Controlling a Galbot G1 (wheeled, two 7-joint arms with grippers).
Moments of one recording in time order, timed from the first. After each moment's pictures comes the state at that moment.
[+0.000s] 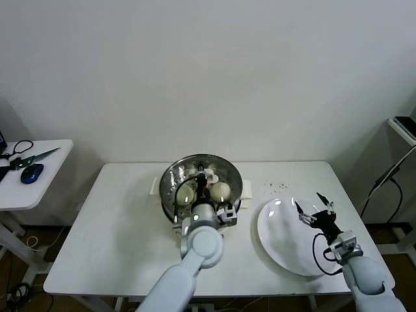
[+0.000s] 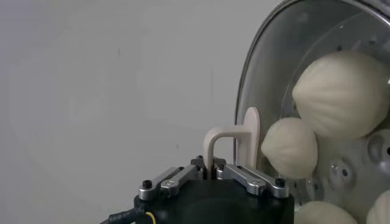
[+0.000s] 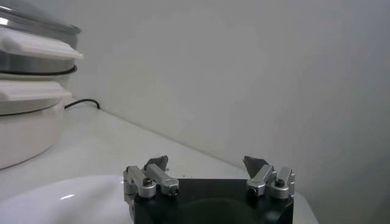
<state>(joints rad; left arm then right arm) 0.87 -1.50 0.11 -1.66 1.56 0.74 0.29 -1.18 1.11 0.61 1.46 0.12 0.12 -0.28</state>
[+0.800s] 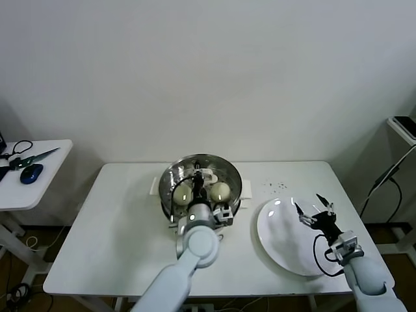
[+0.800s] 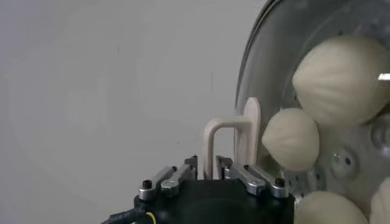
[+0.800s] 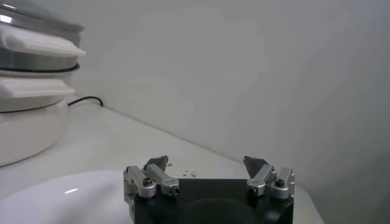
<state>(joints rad) 0.87 -1.46 0.11 -1.68 1.55 0.74 0.31 -1.18 1.11 0.62 1.46 0.12 0.09 -0.31</state>
